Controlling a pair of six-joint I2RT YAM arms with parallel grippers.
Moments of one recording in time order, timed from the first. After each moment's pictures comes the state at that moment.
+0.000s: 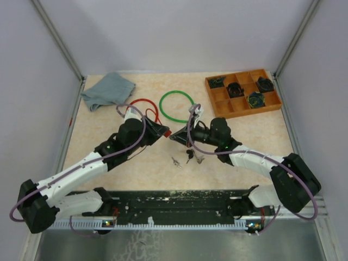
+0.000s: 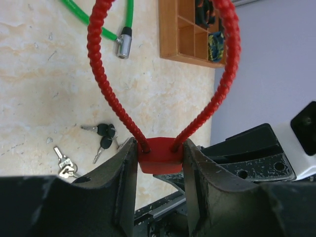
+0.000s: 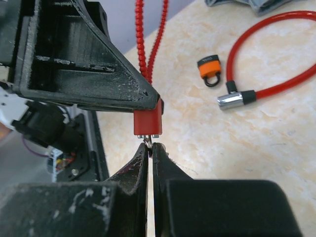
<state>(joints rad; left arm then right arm) -0.81 1.08 0.79 -0.13 -0.20 -1.20 0.67 1.31 0.60 0.64 -0.55 0.40</state>
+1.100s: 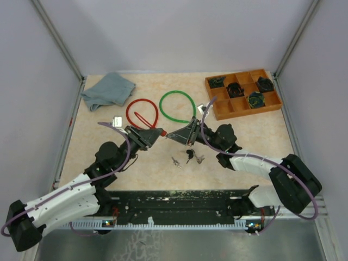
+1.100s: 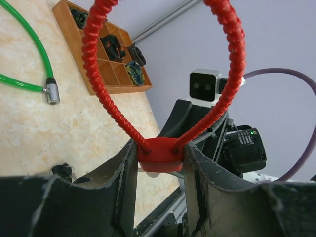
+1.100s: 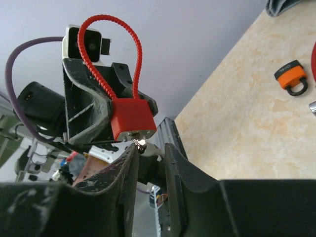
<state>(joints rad) -0.87 0.74 0.45 0.40 -0.24 -0.99 0.68 1.33 0.52 1.02 -0.54 1.05</state>
